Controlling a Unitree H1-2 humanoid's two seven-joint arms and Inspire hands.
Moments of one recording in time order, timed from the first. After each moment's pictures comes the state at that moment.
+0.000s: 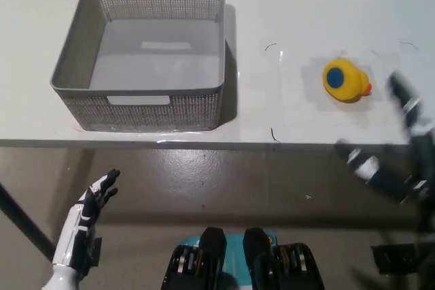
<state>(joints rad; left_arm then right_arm) 0.03 0.16 0.01 0.02 -0.02 -0.28 -0.05 -0.21 -0.16 -0.04 -0.22 -0.20 -0.19 -0.02</state>
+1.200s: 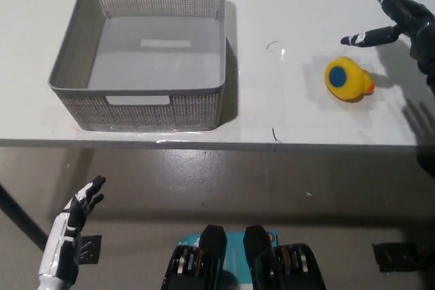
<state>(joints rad) 0.07 0.17 0.05 0.02 -0.02 -0.32 -0.07 -1.22 -0.39 0.47 1.23 -0.52 0.00 0.15</state>
